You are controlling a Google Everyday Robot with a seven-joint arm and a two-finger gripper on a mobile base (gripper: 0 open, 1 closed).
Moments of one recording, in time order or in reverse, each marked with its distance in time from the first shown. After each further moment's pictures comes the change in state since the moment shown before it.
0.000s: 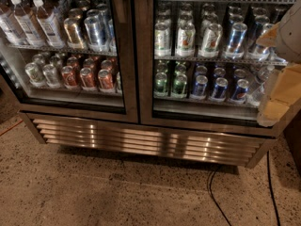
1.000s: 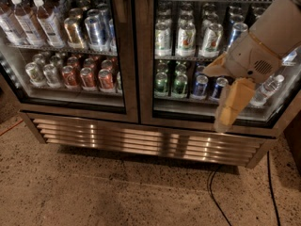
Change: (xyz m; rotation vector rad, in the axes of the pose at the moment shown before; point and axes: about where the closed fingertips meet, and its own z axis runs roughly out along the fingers) arm -0.056 0.014 0.085 -0.344 -0.286 -0.070
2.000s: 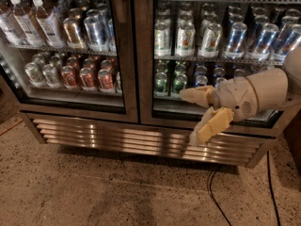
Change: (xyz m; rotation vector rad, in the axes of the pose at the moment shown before) arm -0.039 0.020 0.058 -0.179 -0.715 0.102
